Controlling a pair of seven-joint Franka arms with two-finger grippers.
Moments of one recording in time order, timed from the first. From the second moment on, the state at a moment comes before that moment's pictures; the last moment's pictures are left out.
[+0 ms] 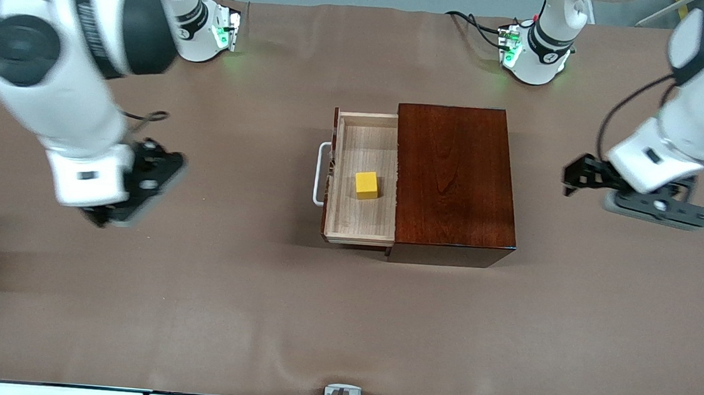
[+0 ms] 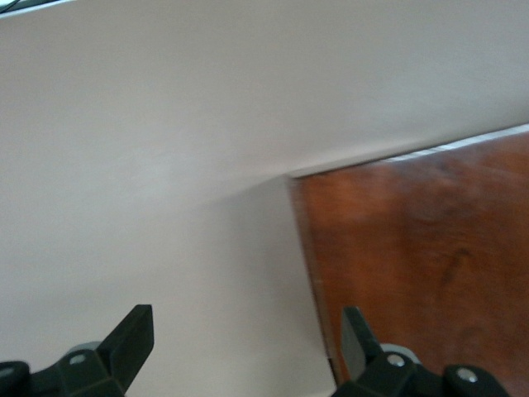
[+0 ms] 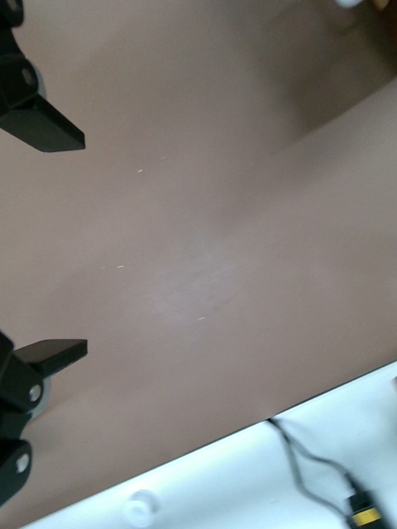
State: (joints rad) left arm -0.09 0.11 -0.19 -1.57 0.02 1.74 -0.01; right arm 0.19 0.36 0.11 -1.23 -0.21 1.62 -0.69
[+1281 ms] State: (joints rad) left arm -0.54 0.67 -0.52 -1.31 0.28 2.07 0.37; right arm -0.04 0.04 0.02 -1.51 0.02 1.51 -0.10
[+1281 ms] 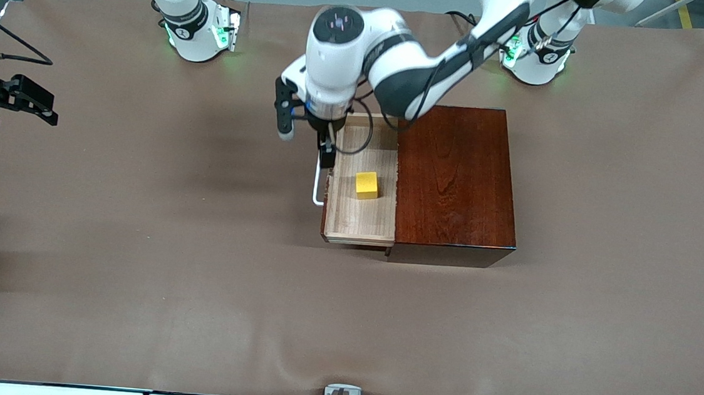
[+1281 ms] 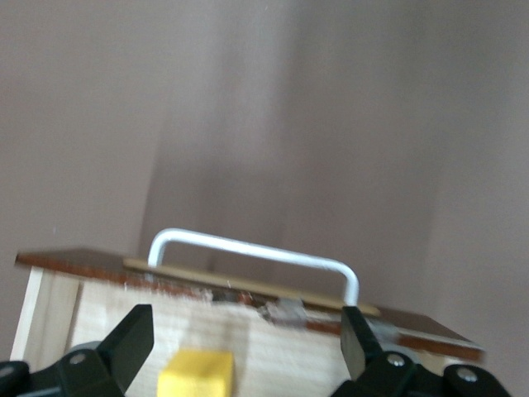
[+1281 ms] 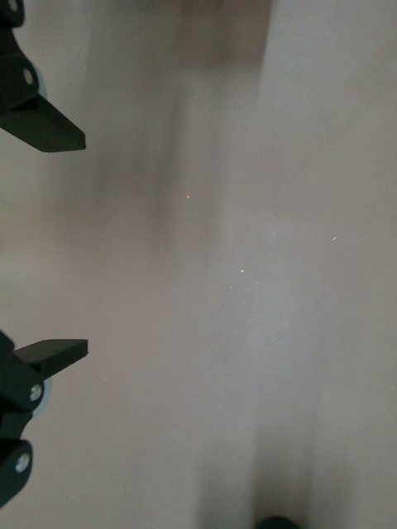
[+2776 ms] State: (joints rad) left arm -0.59 0.78 -0.45 -1.26 0.32 2.00 0.58; right arm -0.02 -0.02 -0.05 -1.62 0.07 1.47 0.09
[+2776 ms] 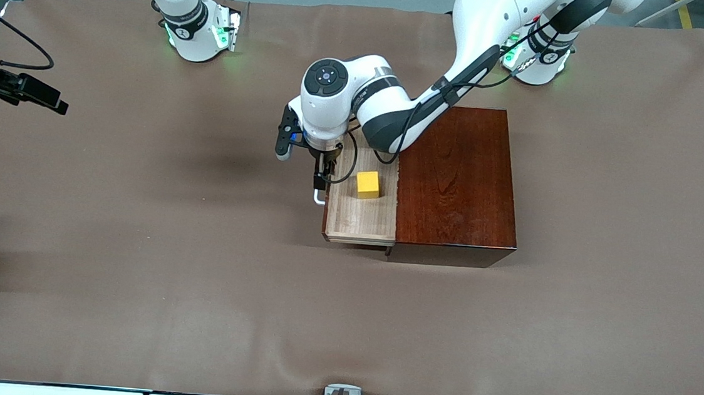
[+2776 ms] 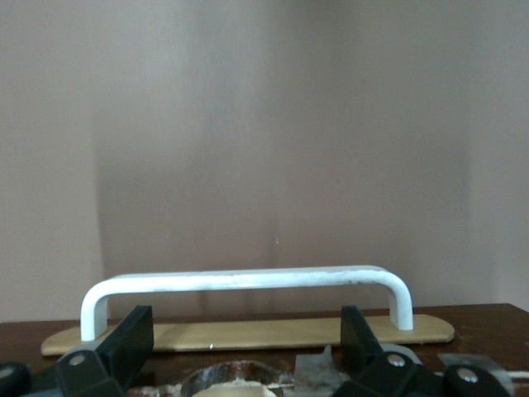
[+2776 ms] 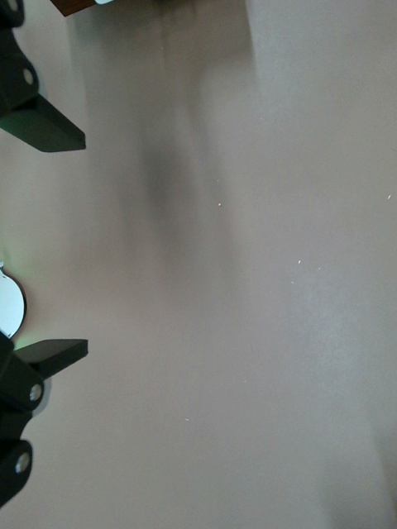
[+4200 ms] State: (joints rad) left arm -0.58 0.76 -0.40 -1.24 0.52 1.61 0.57; right arm -0.02 -0.02 -0.05 -1.63 0.07 1.47 0.09
